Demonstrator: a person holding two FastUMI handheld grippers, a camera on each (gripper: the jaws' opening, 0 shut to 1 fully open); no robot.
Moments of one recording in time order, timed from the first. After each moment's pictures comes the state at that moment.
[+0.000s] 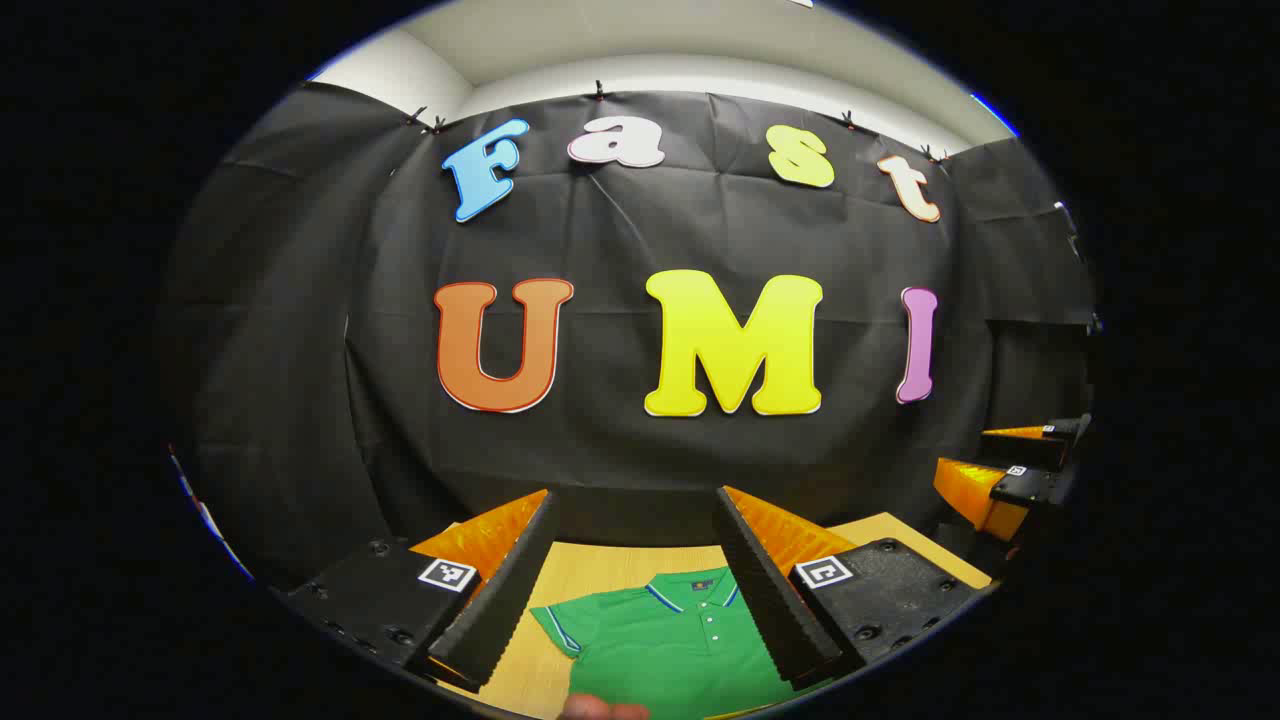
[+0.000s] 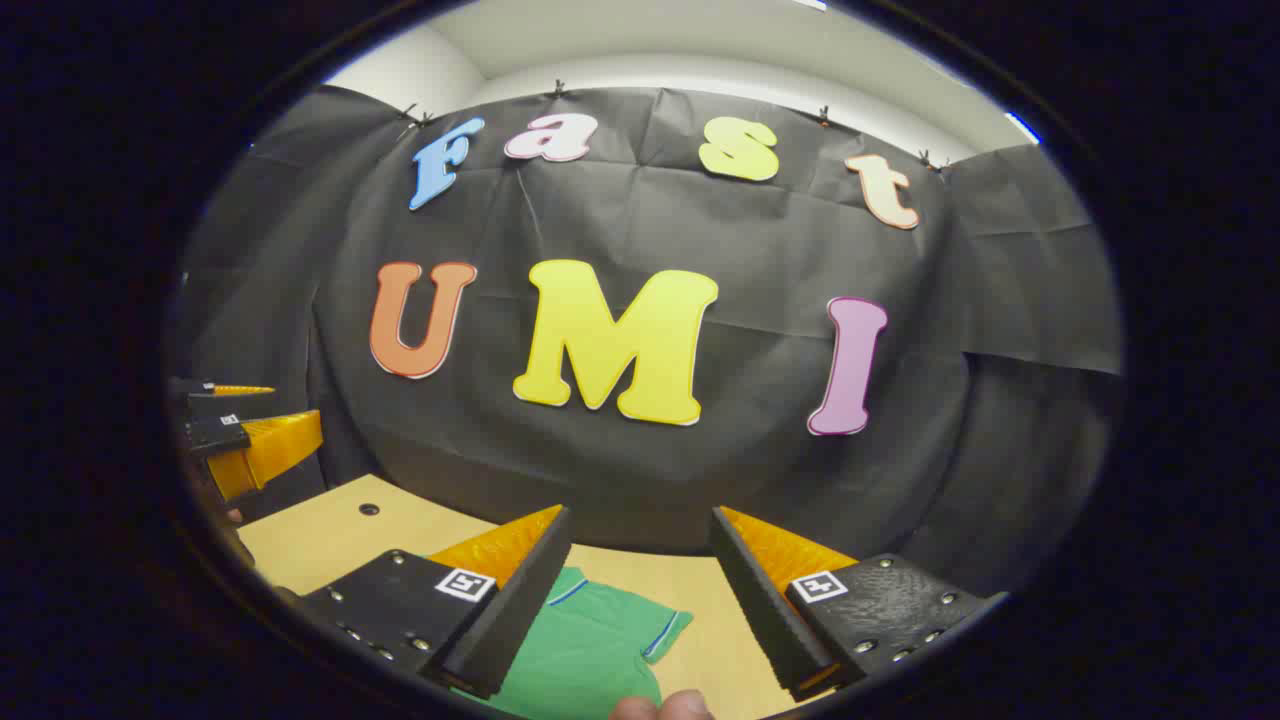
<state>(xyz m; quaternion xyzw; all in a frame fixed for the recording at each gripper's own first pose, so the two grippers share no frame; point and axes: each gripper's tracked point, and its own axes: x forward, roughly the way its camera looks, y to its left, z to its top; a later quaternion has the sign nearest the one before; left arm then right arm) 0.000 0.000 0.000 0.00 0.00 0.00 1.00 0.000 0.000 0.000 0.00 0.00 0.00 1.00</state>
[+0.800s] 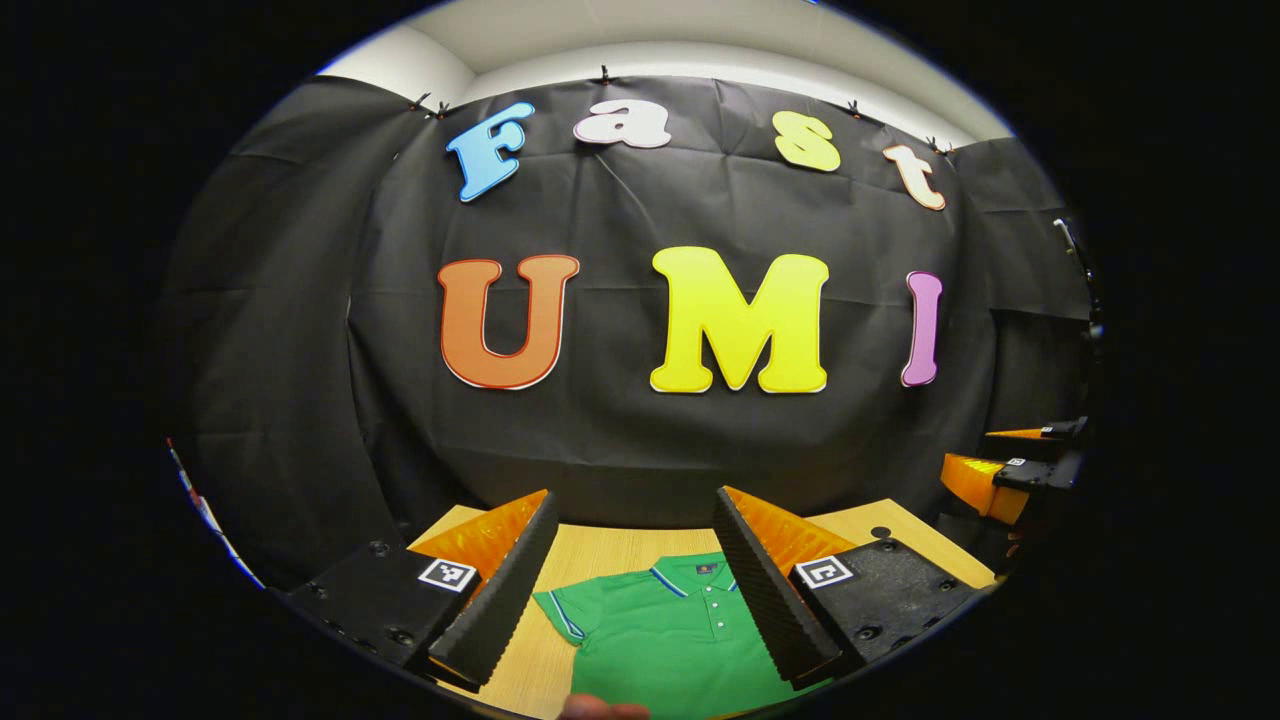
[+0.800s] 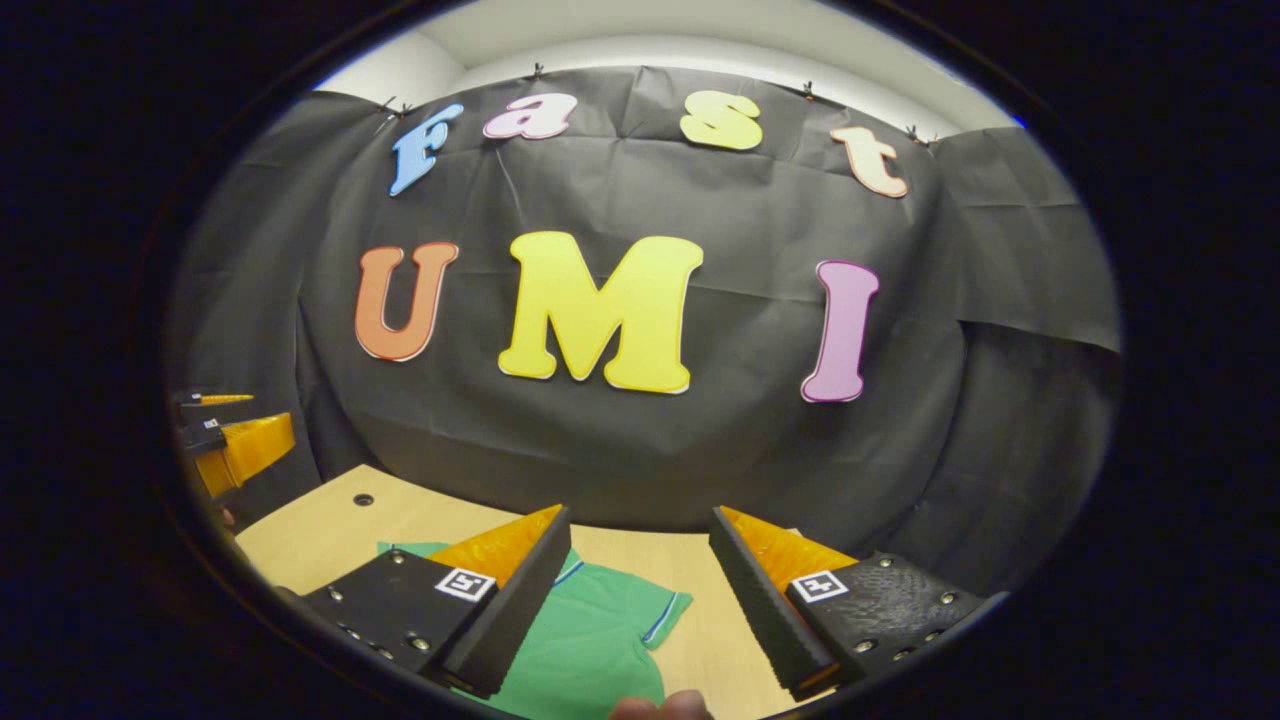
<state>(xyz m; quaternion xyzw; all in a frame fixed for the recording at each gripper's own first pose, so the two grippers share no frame) 0.000 0.008 -0.023 -0.01 0.02 0.01 1.00 0.009 -0.010 -0.025 0.02 0.03 -0.01 1.00</state>
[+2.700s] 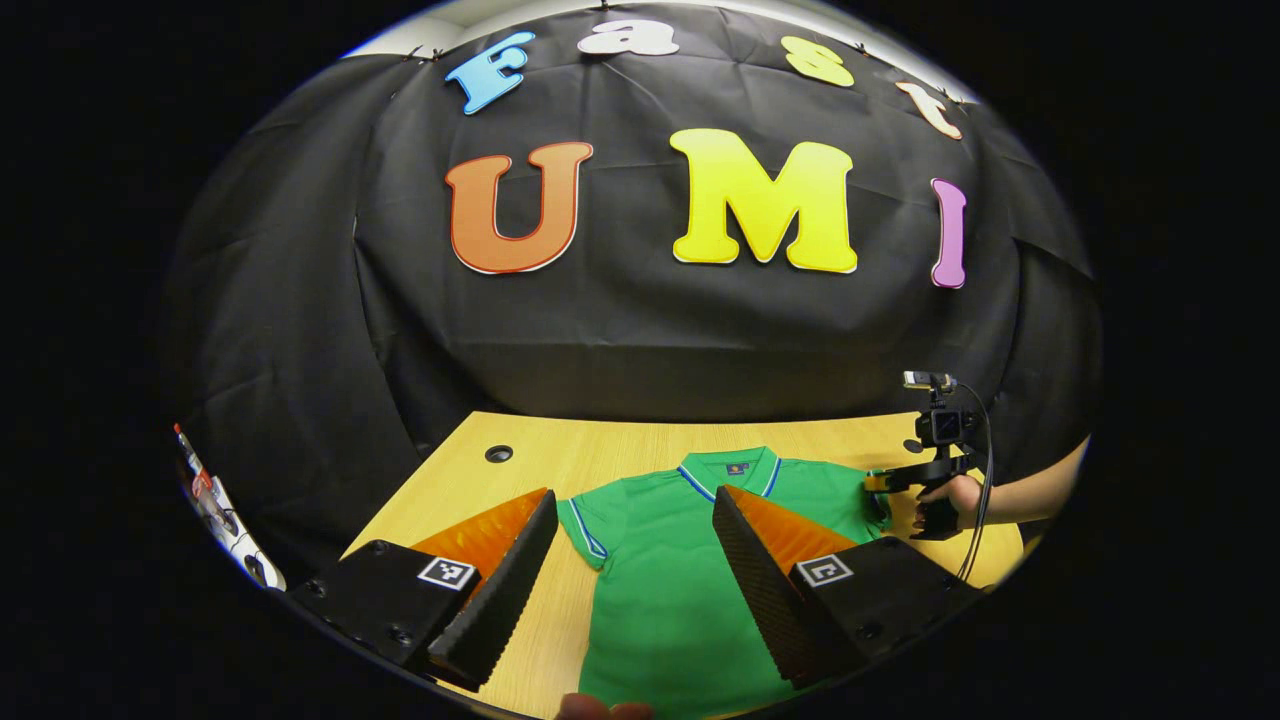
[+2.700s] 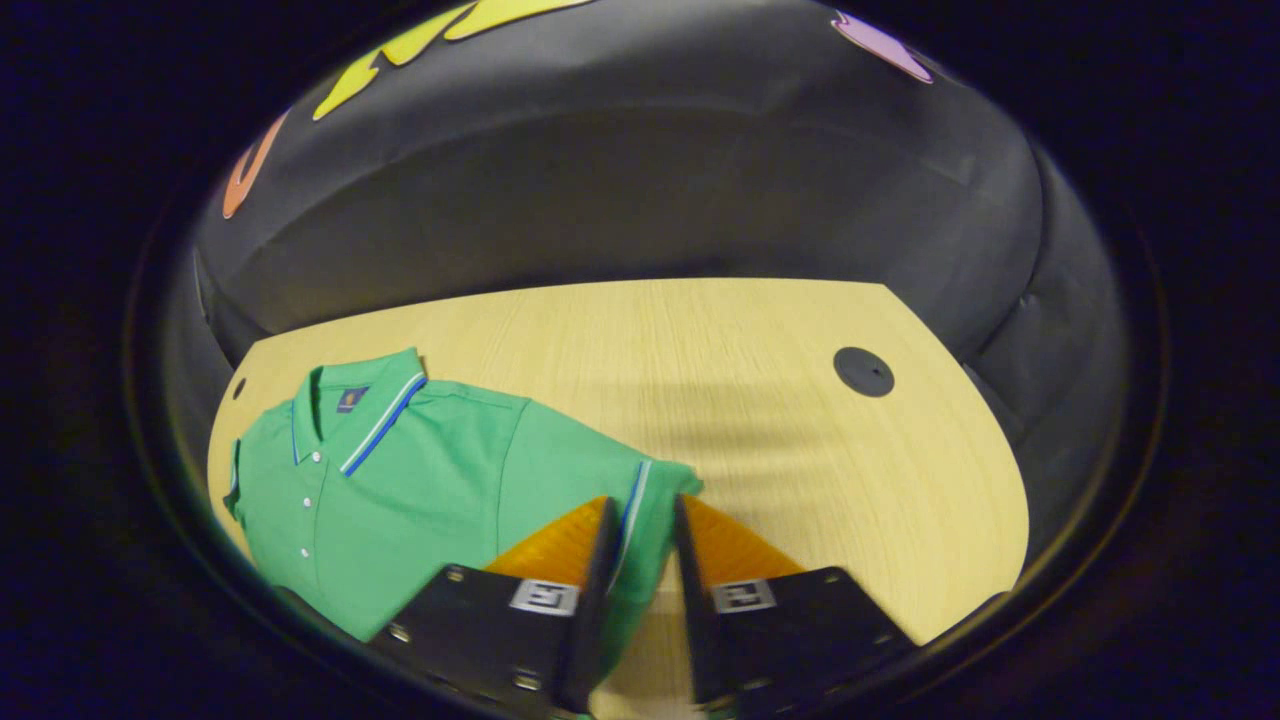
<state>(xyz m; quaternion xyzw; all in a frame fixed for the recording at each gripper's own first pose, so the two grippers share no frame) -0.012 0.024 -0.140 0.00 0.17 0.03 0.98 0.233 -0.062 -0.380 0.09 0.37 -0.01 0.93</state>
